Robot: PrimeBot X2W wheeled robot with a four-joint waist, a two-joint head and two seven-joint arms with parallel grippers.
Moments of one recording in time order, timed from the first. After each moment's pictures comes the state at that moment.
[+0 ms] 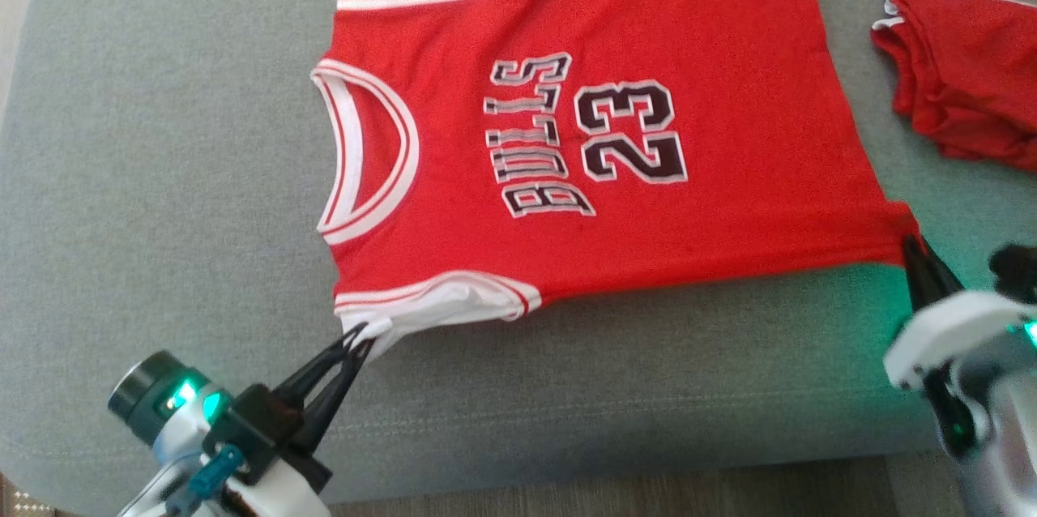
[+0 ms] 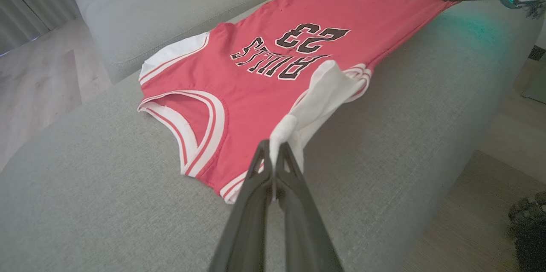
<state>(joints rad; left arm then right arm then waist) -0.35 0.84 -1.13 -0.16 -0.52 0.36 -0.26 -0.29 -0.24 -0.08 0.59 0.33 0.13 -0.09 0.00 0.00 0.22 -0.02</state>
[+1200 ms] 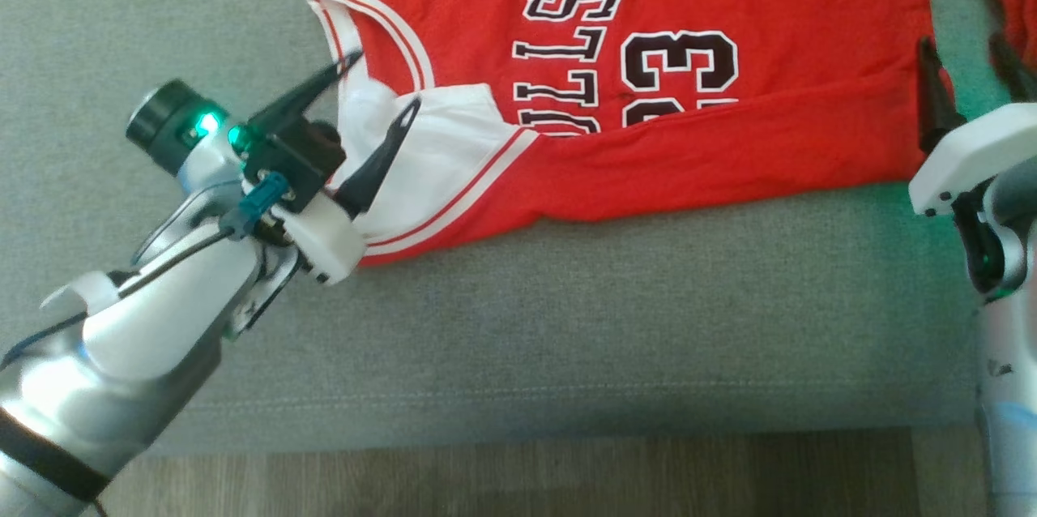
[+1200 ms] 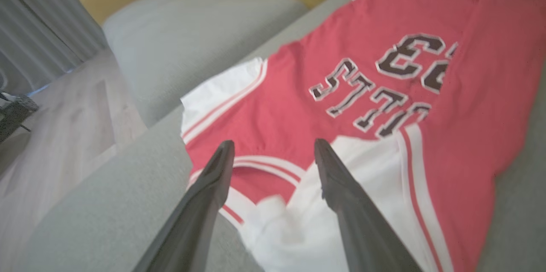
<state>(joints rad) -0.82 0.54 -1.05 0.33 -0.42 0.12 -0.25 -0.53 -0.18 -0.18 0.36 0.12 0.13 0.14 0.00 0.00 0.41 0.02</state>
